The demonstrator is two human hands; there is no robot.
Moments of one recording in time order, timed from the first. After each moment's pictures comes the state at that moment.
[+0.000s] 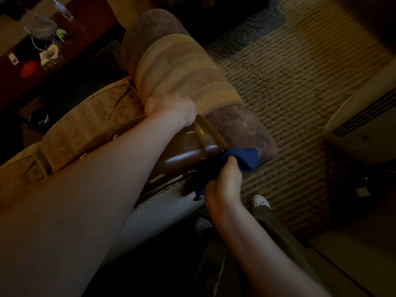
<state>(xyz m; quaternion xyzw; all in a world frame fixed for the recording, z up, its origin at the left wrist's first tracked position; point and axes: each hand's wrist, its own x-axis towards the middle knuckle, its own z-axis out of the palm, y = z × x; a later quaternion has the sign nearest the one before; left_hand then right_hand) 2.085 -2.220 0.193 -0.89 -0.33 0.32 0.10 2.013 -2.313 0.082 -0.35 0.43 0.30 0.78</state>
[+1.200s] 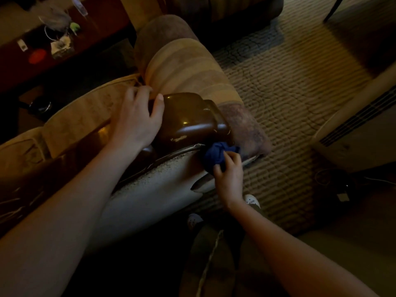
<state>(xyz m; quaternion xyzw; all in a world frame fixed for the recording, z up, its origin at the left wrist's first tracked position) 1.943 -2.179 0.208 -0.93 -0.32 -0.09 -0.13 1.960 -2.370 0.068 -0.85 -0.14 0.21 0.47</state>
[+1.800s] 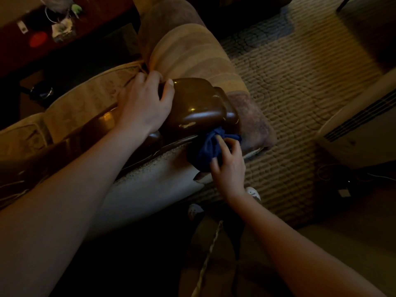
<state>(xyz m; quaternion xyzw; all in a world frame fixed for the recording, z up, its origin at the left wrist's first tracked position) 1.941 -2.176 0.208 -0.94 -0.31 -0.07 -0.11 1.946 -2.361 0.075 -0.86 -0.26 0.08 0.42</state>
